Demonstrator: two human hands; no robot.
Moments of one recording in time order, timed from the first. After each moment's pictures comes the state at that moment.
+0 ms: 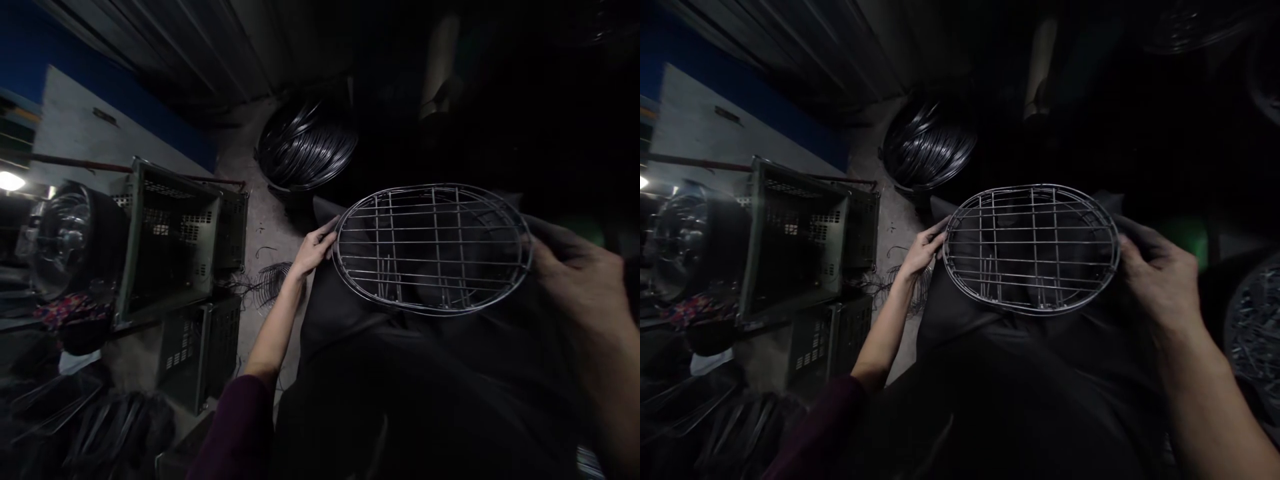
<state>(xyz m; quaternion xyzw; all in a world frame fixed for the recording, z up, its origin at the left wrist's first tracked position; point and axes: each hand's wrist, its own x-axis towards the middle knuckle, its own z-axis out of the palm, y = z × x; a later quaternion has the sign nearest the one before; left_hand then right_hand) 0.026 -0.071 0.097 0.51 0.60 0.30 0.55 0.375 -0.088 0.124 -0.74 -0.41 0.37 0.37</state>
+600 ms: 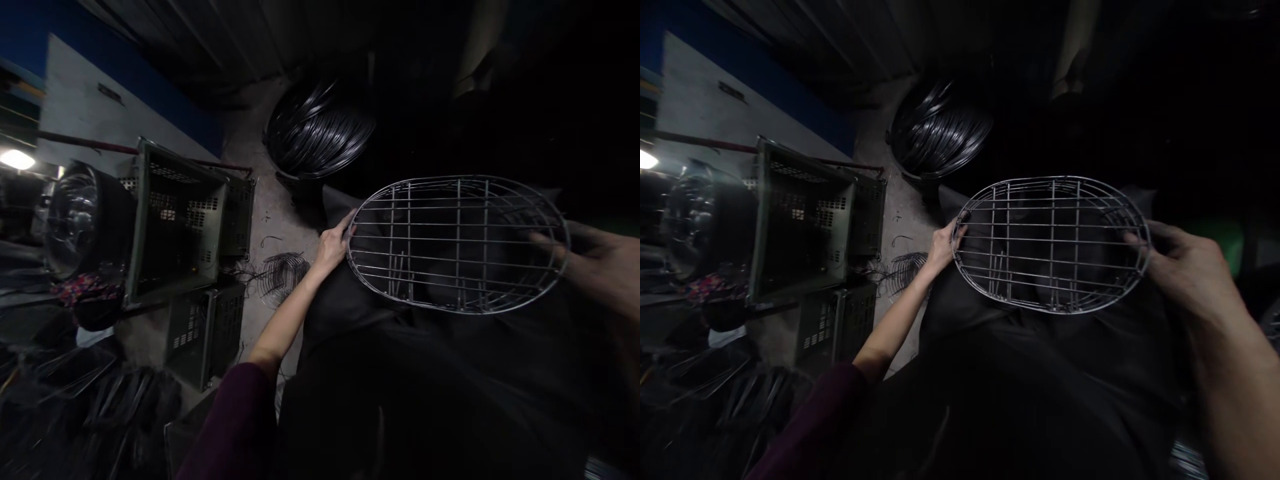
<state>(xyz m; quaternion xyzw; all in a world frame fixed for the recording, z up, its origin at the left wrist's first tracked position) 0.053 -0.079 0.077 0.60 0.68 0.21 0.38 0.388 -0.067 0.117 -0.80 -0.38 0.42 0.22</state>
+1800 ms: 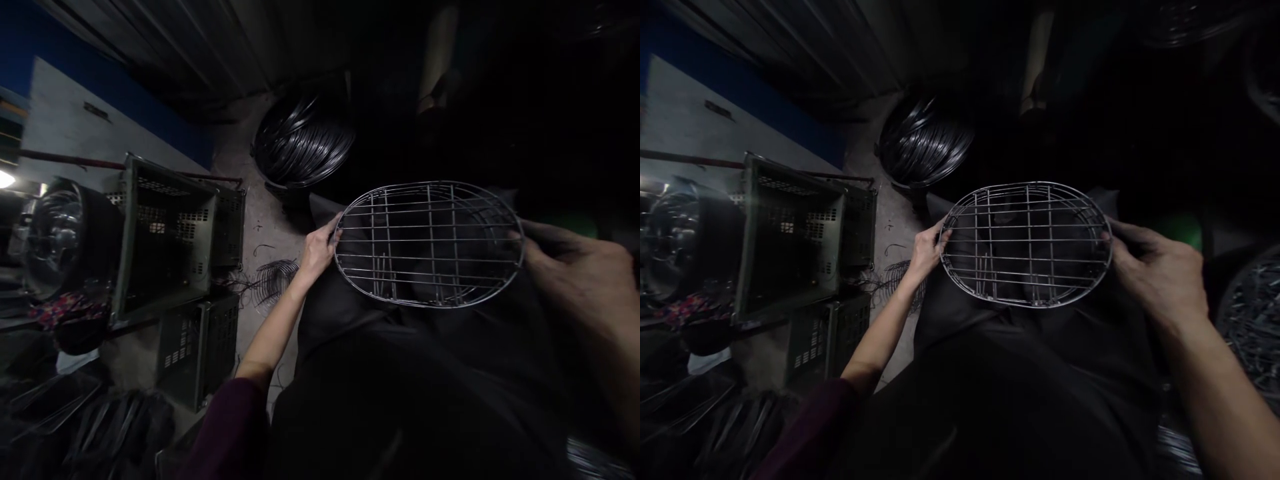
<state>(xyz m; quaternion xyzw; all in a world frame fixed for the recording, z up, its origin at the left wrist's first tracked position) 0.053 -0.075 0.114 0.64 0.64 0.24 0.34 0.383 -0.086 0.143 -0.79 -0.47 0.33 0.23</state>
